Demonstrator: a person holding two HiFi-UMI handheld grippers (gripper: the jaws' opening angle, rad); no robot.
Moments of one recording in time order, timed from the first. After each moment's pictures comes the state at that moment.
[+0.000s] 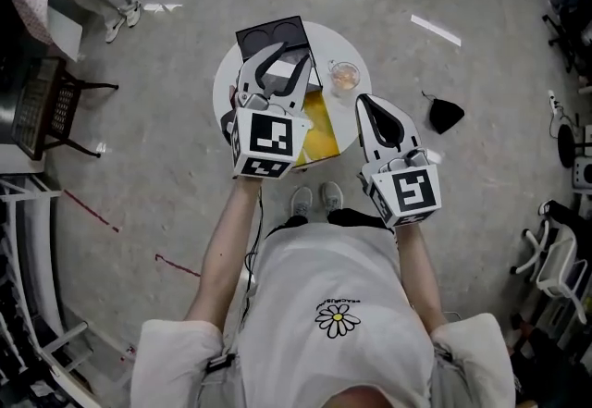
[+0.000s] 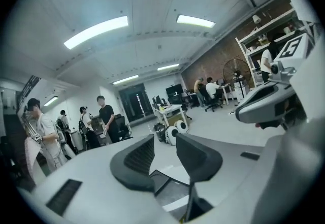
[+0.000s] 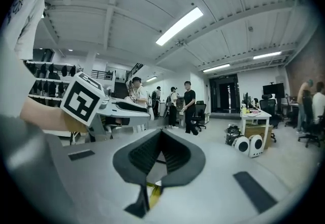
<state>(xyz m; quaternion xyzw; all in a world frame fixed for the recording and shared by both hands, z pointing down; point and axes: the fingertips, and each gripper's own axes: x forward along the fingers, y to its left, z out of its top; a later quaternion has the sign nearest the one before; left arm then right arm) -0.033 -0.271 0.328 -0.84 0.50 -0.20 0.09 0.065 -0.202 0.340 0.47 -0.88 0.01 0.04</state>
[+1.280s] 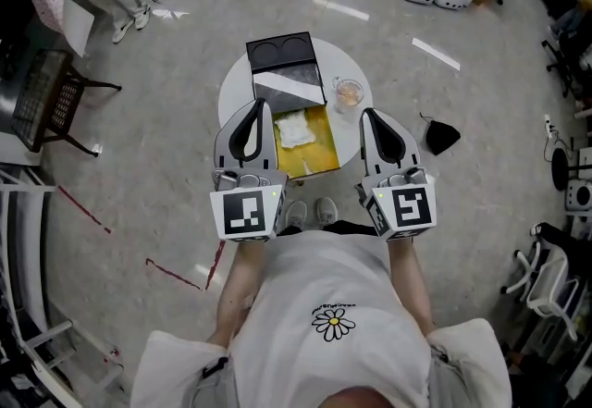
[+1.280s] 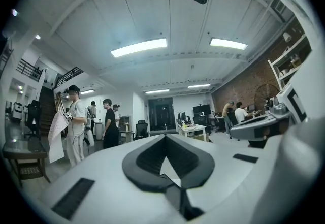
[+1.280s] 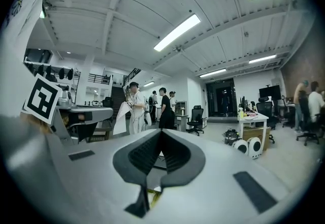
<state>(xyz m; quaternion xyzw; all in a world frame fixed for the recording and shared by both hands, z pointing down) -0.103 -0.188 0.293 -0.77 0.63 -0.01 0.05 0.060 -0.197 0.320 0.49 -0.87 0.00 0.01</state>
